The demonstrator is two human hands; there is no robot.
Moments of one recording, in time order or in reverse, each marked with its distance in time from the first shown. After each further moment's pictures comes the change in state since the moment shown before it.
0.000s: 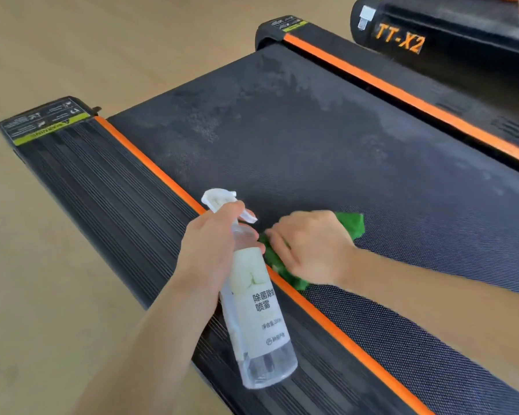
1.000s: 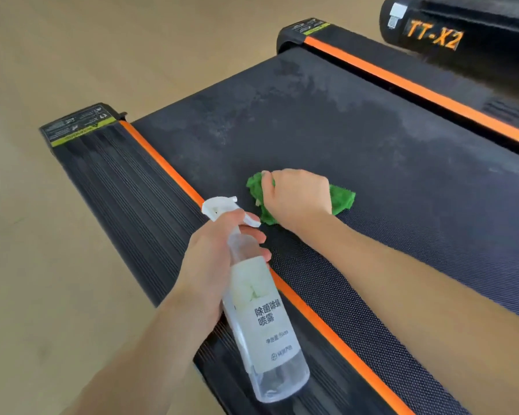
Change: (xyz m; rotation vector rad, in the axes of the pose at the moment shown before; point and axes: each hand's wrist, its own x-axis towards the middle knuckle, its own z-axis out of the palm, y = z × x) left_hand -0.007 -0.005 0.006 -0.047 0.055 -0.061; right_hand 0.076 0.013 0.014 0.039 -0.033 0.467
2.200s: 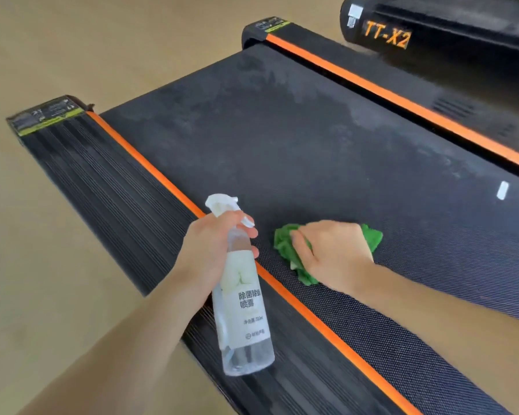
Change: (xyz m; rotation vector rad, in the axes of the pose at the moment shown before) left_hand -0.050 -0.034 0.029 0.140 -0.127 0.100; right_hand -0.157 0.101 -0.024 -0.008 0.043 -0.141
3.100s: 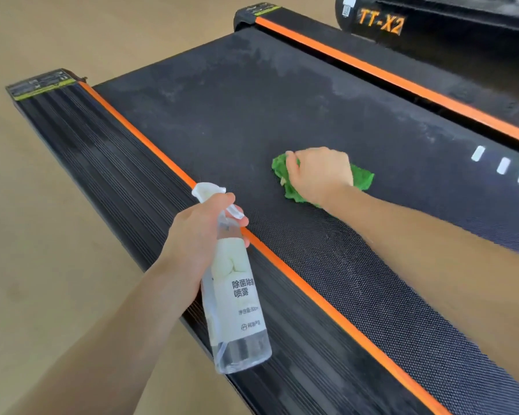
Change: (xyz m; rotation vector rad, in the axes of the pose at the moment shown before) left_hand -0.048 -0.058 0.030 -0.023 0.063 -0.025; right_hand 0.028 0.043 0.000 -0.097 0.026 0.161
